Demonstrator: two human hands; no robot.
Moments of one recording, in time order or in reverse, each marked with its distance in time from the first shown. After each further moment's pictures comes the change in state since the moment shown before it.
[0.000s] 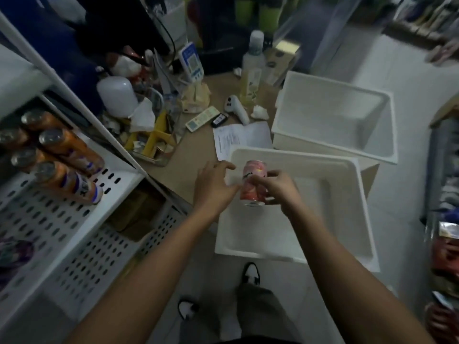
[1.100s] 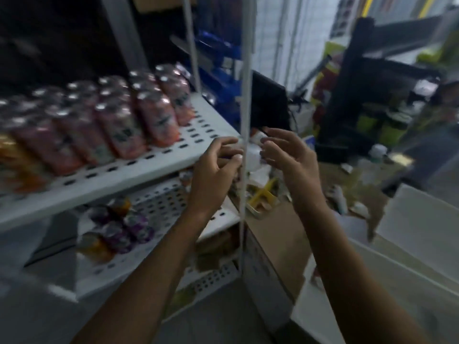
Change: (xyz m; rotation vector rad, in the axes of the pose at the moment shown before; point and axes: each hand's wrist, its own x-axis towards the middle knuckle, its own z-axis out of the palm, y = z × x) left_hand -0.091 -0.005 -0.262 -0.567 0.716 0.107; right_hand -0.154 -0.221 0.132 0.224 -0.425 -0.947
